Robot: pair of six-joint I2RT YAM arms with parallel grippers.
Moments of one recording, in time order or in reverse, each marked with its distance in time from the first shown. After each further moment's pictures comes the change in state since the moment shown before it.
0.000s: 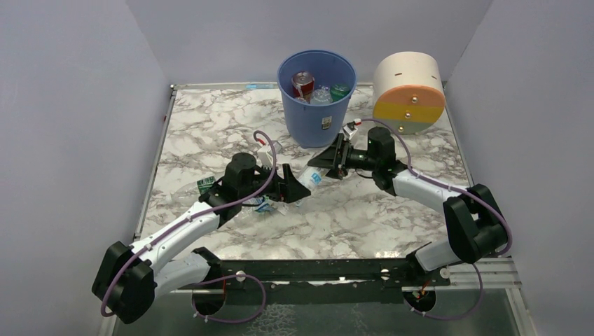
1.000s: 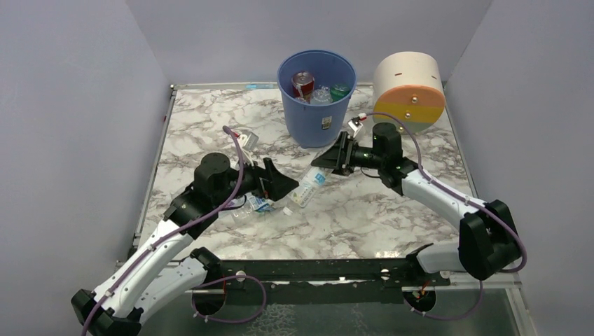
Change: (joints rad) left arm 0.000 -0.255 0.194 -0.333 -0.150 0.049; right arm 0.001 -0.113 0.043 -0.212 0.047 -0.156
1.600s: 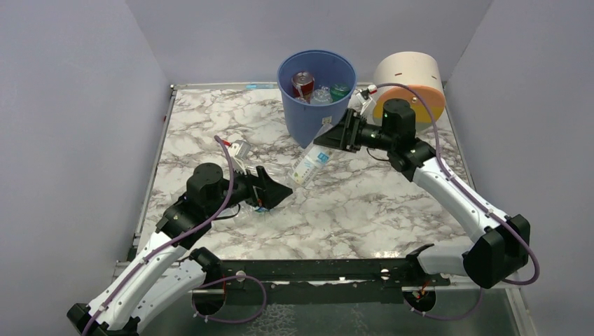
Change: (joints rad) left arm 0.000 -0.140 -0.061 -0.080 -0.027 -0.026; right arm 0.000 -0.071 0.280 -0.288 0.092 -0.183
